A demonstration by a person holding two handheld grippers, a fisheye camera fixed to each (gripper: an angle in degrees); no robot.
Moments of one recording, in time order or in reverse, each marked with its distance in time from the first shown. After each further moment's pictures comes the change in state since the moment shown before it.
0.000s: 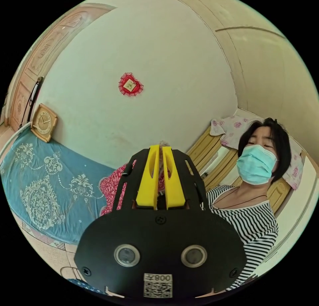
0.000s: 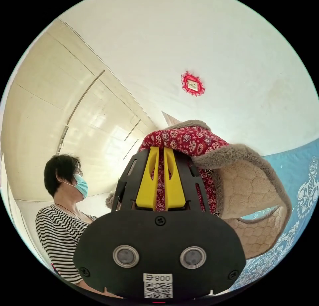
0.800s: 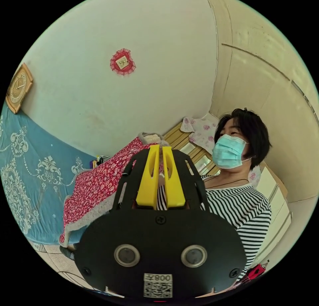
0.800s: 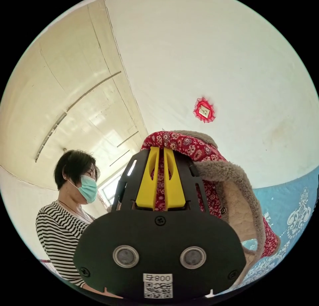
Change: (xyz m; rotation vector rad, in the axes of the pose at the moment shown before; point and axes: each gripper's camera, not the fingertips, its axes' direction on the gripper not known) left arm -0.264 -0.268 -0.109 -0.087 0.371 -0.128; right arm 0.025 -0.009 0.164 0.176 0.101 -0.229
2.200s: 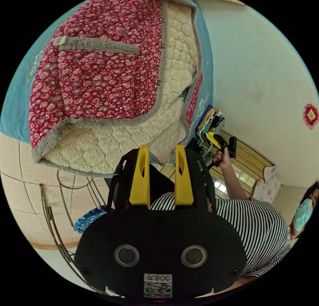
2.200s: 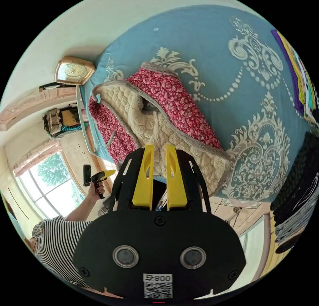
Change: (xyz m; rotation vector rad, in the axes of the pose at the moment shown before) left arm -0.588 -0.563 -0.199 -0.620 -0.514 -1.060; right arm 0.617 0.221 0.468 -0.988 1.095 0.921
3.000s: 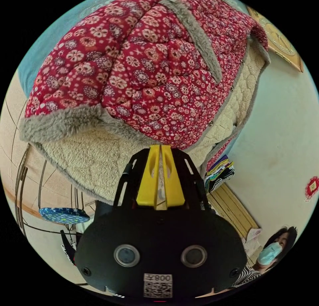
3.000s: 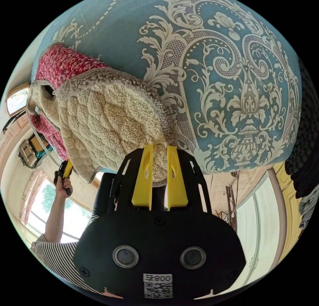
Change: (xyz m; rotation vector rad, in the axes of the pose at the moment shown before) left arm 0.090 -0.081 -0.059 0.250 0.001 -0.388; right arm 0.179 -0.104 0.082 -0.167 0.143 0.323
